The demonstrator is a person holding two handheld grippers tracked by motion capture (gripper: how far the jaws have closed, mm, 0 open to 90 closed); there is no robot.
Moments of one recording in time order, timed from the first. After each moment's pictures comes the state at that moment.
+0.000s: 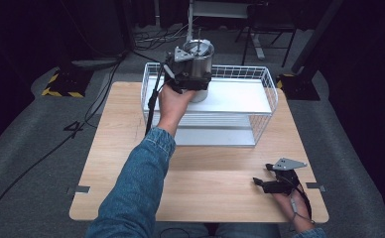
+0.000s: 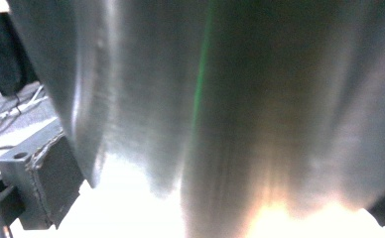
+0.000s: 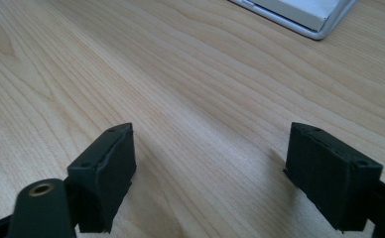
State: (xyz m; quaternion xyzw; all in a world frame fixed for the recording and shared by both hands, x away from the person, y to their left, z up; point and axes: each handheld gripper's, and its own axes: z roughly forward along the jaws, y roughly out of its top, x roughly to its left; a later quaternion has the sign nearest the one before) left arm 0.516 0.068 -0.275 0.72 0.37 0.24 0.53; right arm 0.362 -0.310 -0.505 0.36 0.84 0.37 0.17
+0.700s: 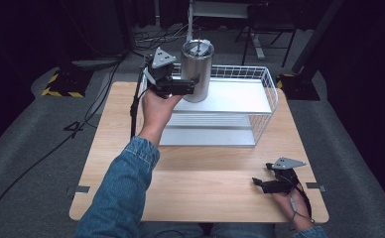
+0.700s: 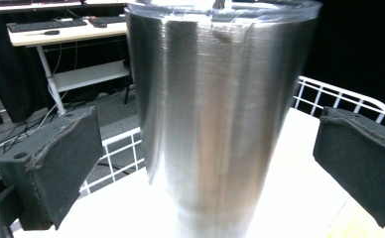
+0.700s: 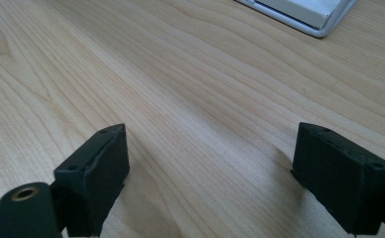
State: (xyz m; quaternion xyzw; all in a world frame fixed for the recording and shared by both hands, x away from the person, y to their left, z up) left arm 0.466 0.110 -0.255 0.71 0.35 0.26 0.55; right arm 0.365 -0.309 -0.506 0.36 0.84 0.37 0.16
